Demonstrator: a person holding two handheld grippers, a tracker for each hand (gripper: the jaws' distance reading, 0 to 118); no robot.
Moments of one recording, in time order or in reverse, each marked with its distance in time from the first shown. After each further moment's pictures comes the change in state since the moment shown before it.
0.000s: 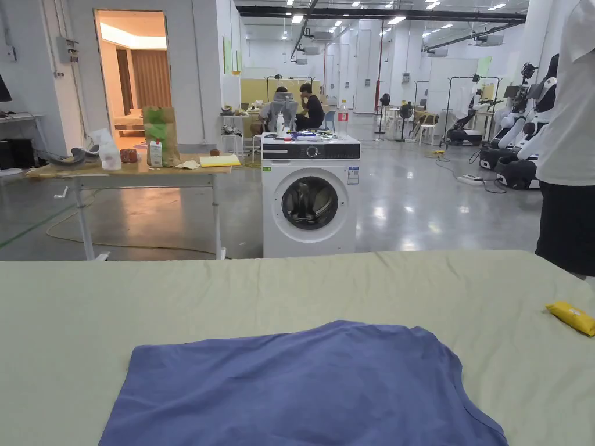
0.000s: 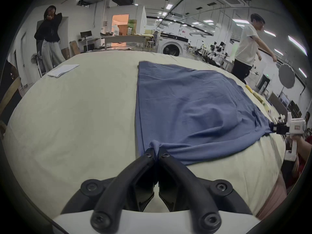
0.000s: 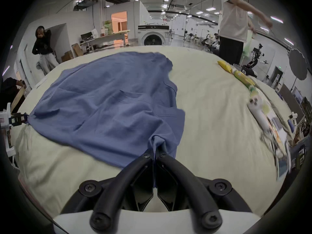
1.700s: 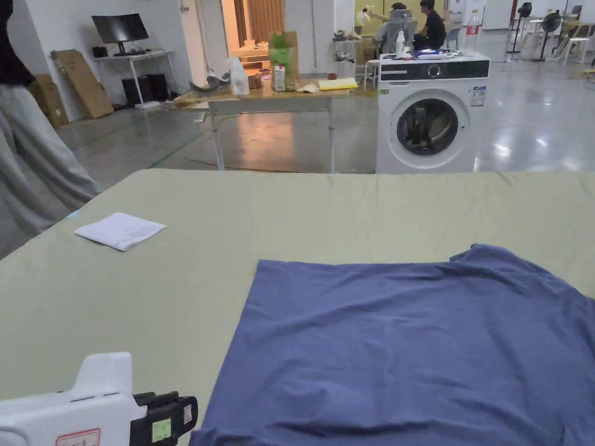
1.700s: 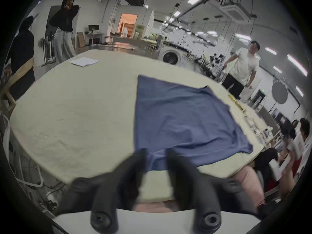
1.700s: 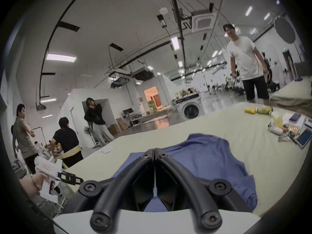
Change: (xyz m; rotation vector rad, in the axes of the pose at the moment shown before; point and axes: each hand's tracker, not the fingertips) left arm -0.015 -0.049 0.174 0.001 -0.028 0.123; right arm -0.118 -0.064 0.214 0.717 0.454 -0.215
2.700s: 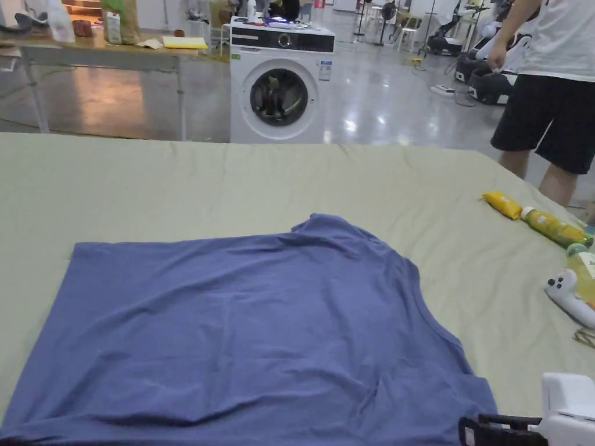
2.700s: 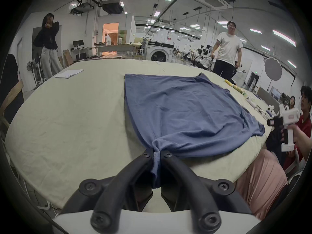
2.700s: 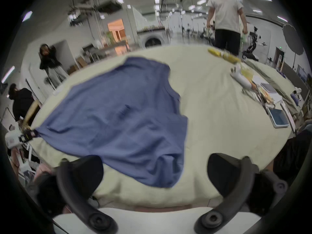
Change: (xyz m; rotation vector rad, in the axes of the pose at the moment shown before) left arm 0.027 -0.037 -0.048 0.082 -0.046 -0.178; right arm 0.164 -0.039 -0.019 -0.744 -0.421 0.053
